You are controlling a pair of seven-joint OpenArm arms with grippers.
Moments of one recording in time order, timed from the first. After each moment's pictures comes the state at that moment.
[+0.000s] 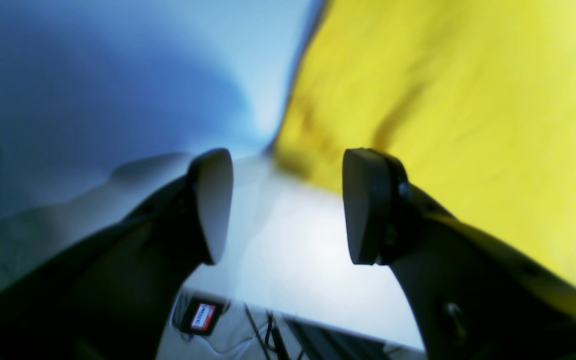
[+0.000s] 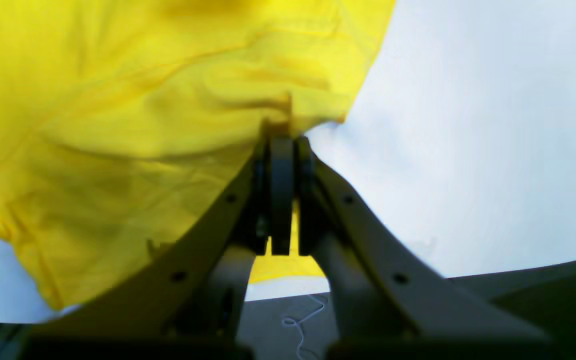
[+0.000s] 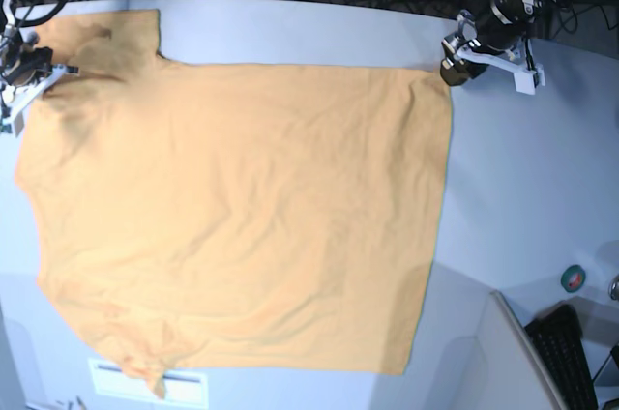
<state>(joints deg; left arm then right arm) 27.9 -5.2 -26.3 89.5 -40.2 -11.7 39.3 -17.9 14.0 26.2 87.0 13.2 16.3 -53.8</state>
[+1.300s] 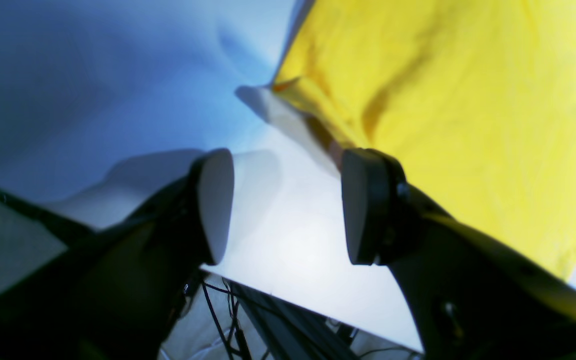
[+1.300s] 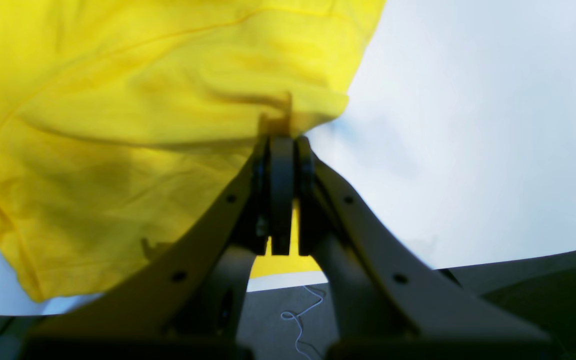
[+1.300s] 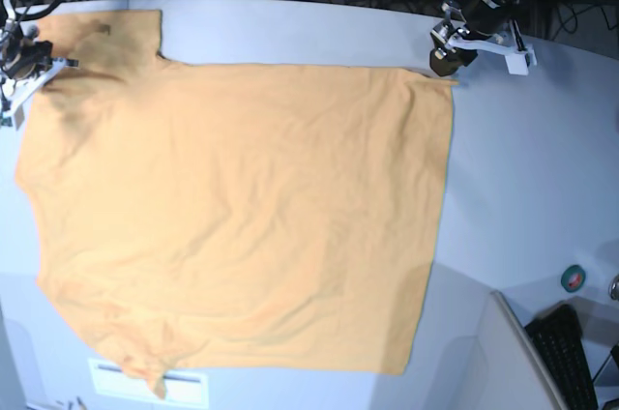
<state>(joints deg) 28.5 1.9 -32.6 89.1 -40.4 -17.4 39.1 -19.0 14.1 26.2 86.7 13.0 16.3 -53.4</state>
